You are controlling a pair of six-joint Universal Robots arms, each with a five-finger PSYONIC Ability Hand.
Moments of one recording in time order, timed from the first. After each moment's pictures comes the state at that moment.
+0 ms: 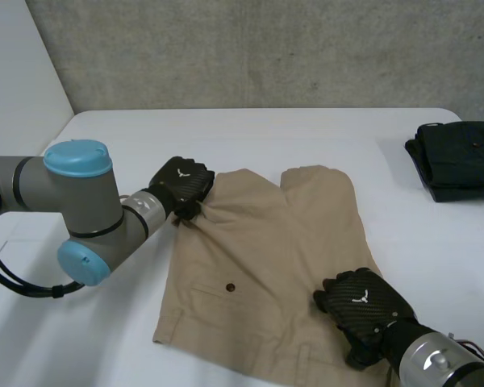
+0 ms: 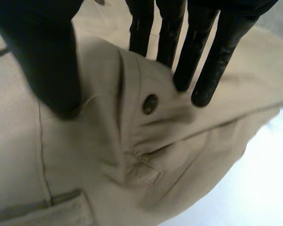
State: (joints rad) left arm 4.31 -2.32 -1.22 3.28 -1.26 3.58; right arm 1.99 -1.50 2.11 -0.04 1.33 2.60; left_hand 1.14 1.18 1.17 1.18 0.98; right_hand 0.40 0.44 0.44 0.44 0.26
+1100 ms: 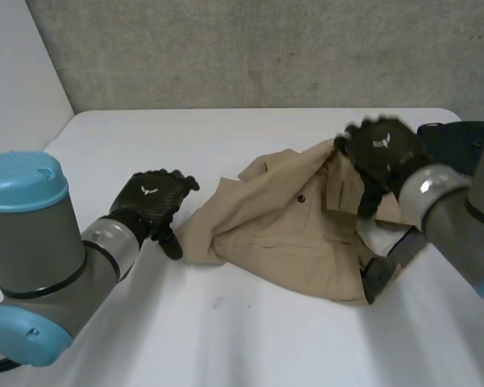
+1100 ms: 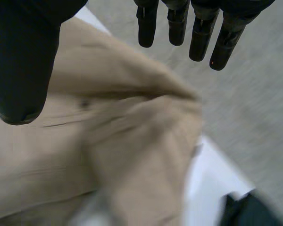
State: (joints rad) left arm 4.23 -1.88 -1.65 3.23 -1.52 3.33; right arm 1.96 -1.30 1.45 0.08 1.47 2.61; left_hand 0.30 0.29 0.29 0.29 0.10; right_hand 0.20 0.22 0.21 0.23 0.07
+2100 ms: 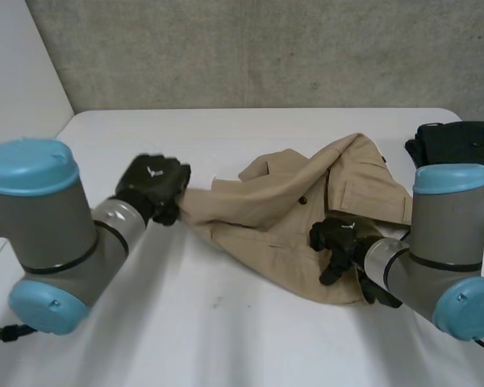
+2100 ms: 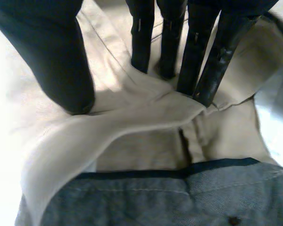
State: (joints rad) left arm 4.24 -1.94 -1.54 3.28 -1.52 3.48; right arm 1.96 -0.98 1.49 0.09 1.35 2.93; left_hand 1.13 1.19 1.18 1.20 0.98; right_hand 0.65 0.80 0.80 0.82 0.62
